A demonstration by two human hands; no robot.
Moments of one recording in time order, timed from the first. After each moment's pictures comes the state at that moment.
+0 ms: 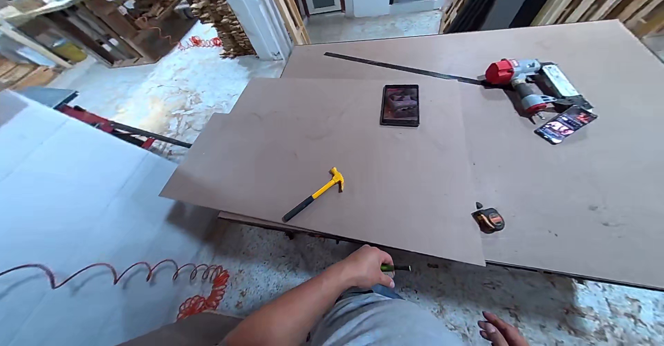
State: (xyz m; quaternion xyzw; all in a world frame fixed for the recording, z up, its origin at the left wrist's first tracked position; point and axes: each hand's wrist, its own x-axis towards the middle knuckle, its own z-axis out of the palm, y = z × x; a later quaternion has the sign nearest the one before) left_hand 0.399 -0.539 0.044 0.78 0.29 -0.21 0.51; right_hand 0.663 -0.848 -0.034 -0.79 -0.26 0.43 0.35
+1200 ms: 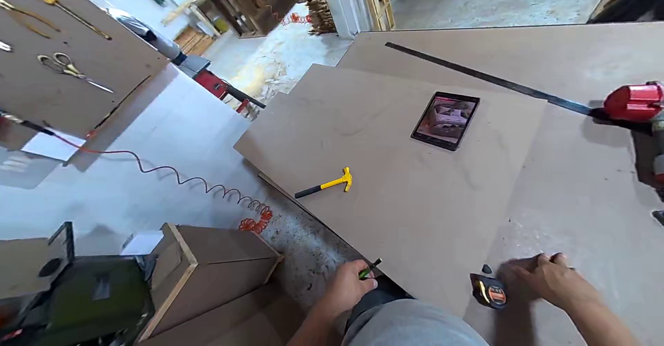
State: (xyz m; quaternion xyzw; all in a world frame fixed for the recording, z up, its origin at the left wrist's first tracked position) left_hand 0.497 -0.598 0.059 0.52 0.69 -0.04 0.50; right_hand 0.983 -0.527 -0.099 -0.75 -0.54 0.31 -0.22
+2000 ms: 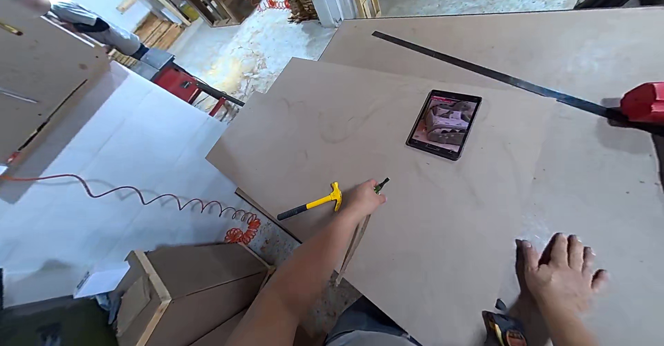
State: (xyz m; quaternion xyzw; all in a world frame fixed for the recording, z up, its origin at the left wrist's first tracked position) left_hand 0.544 -0.303 0.017 0.56 0.71 -0.05 0.42; right_hand 0.957 -0.484 -0.155 -0.86 -0.48 0.06 0.14
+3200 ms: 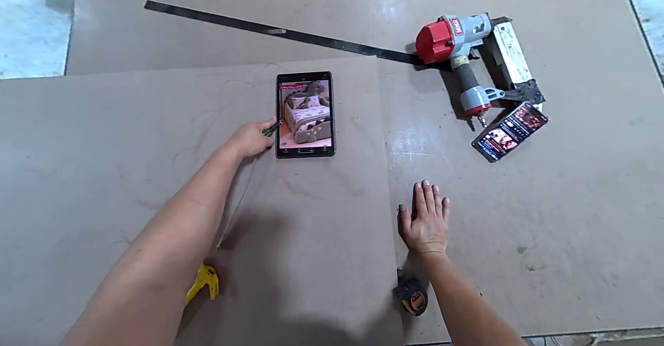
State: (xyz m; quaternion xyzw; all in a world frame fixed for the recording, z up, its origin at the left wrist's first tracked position) left_hand 0.685 -0.030 -0.060 0.74 0.54 -0.19 0.35; right_hand 0.956 -0.481 -0.164 -0.89 -0.46 0.02 0.08
